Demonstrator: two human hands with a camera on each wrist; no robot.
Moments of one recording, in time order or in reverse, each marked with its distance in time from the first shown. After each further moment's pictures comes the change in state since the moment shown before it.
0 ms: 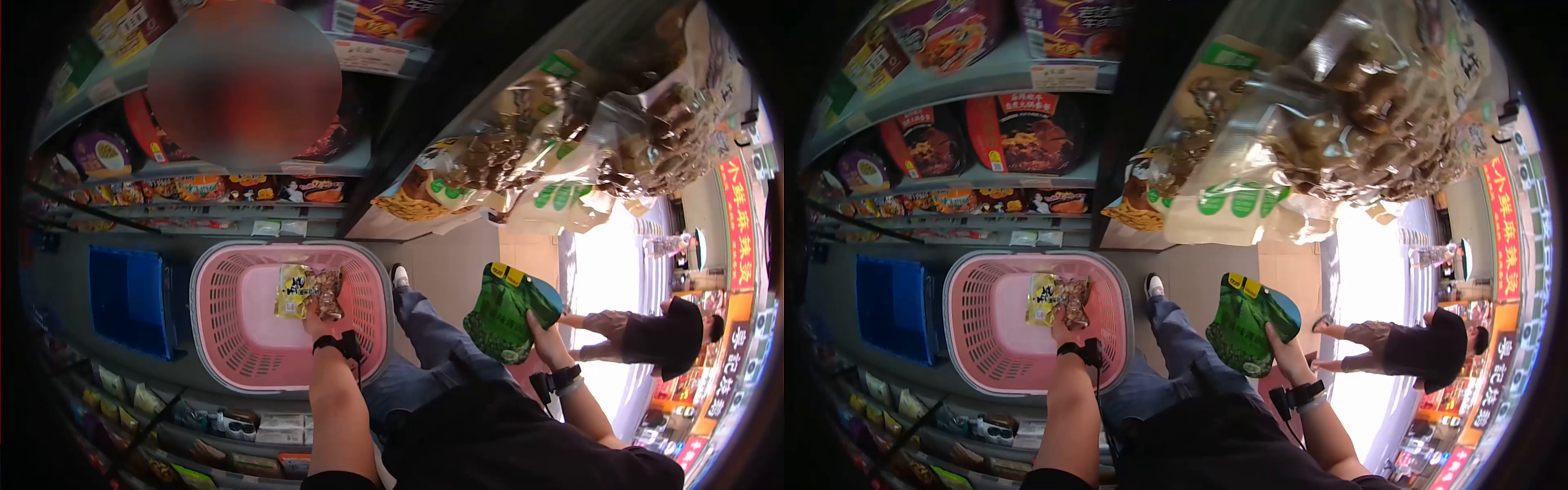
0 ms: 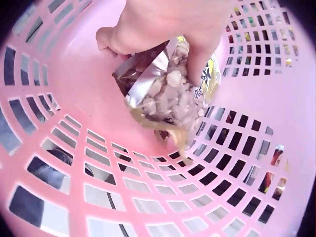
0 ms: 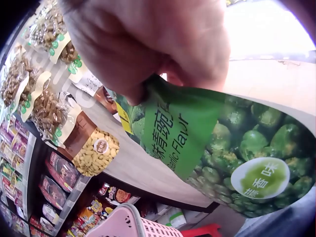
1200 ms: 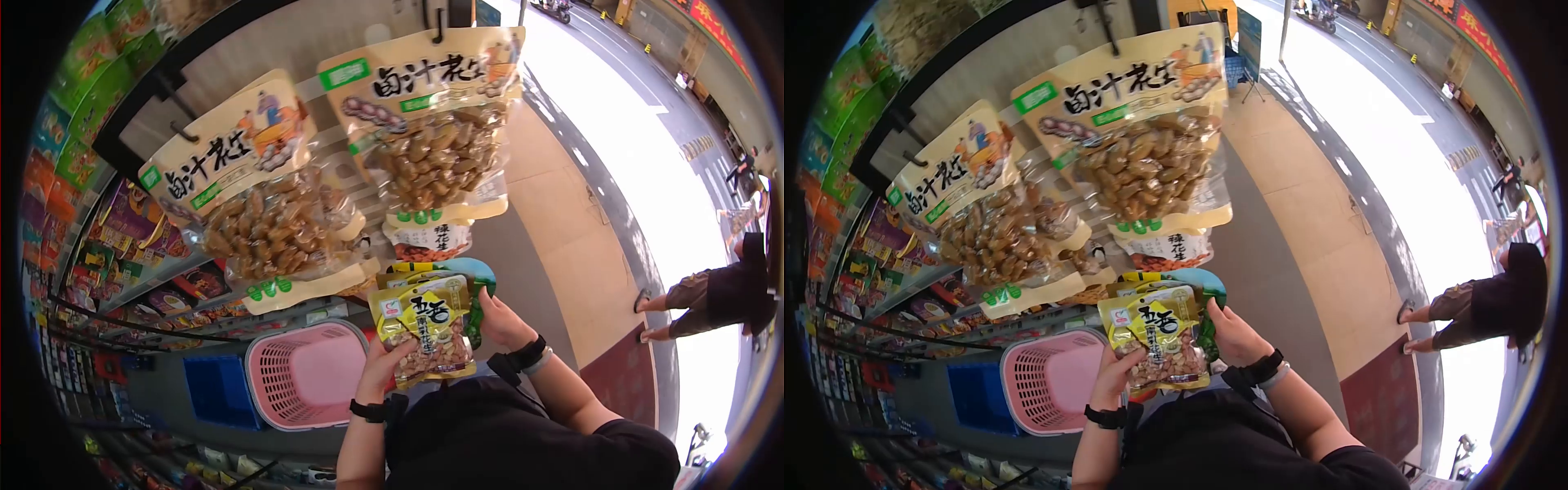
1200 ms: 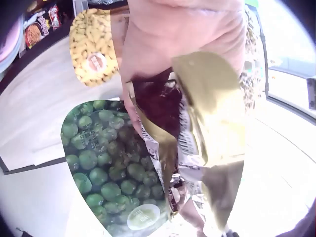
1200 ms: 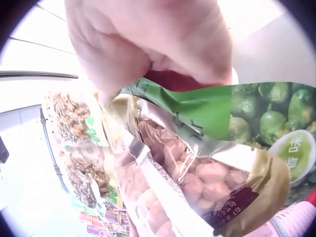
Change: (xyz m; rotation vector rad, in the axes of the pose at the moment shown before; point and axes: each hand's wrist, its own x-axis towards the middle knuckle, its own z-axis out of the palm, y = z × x) left_hand -0.368 -0.086 0.203 0.993 -1.016 0.029; right_hand 0.059 -0.033 -0.050 1.127 -0.613 0.010
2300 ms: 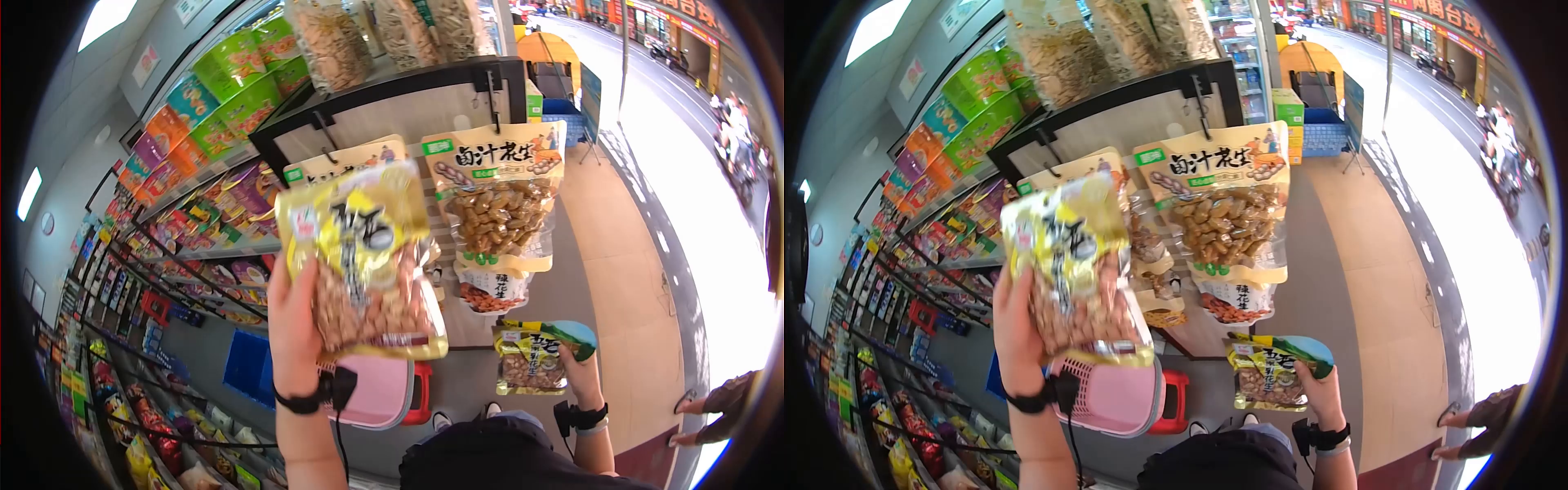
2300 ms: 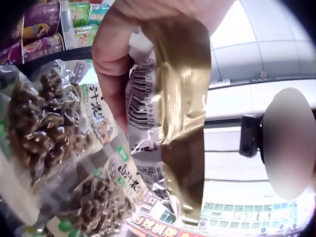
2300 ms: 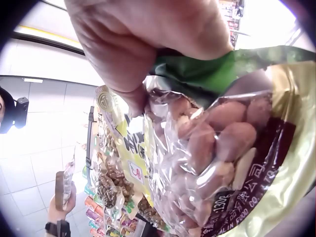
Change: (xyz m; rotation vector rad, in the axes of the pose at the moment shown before) left_hand -0.089 0.226 0.105 0.323 0.493 0.864; right_hand -0.081 -0.073 -0.021 -0.755 0.250 -0.481
